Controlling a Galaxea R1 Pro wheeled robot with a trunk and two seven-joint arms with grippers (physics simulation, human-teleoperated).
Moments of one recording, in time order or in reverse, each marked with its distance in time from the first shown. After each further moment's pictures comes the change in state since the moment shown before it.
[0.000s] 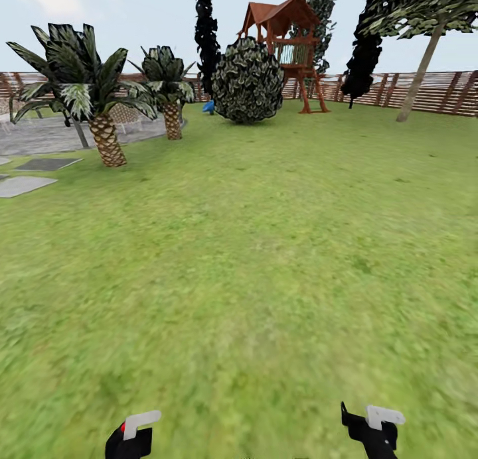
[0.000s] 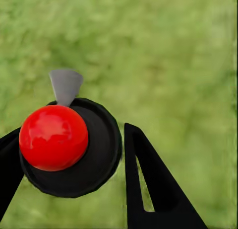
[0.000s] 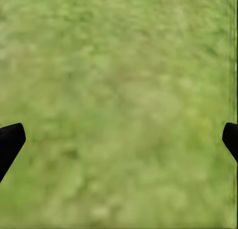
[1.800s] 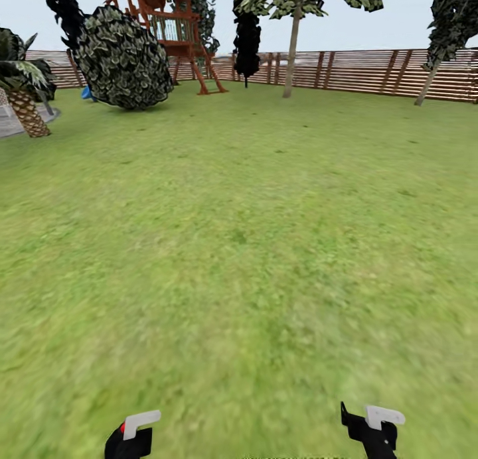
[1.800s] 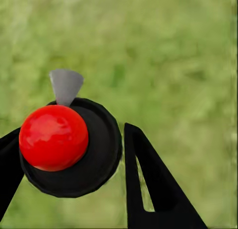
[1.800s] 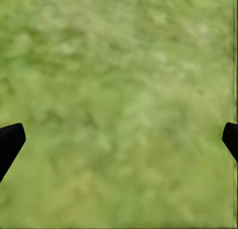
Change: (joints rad) left arm 0.000 0.000 0.001 0.000 0.000 0.000 0.000; right arm 0.000 0.001 0.000 0.000 0.000 0.000 0.000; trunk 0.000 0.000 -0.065
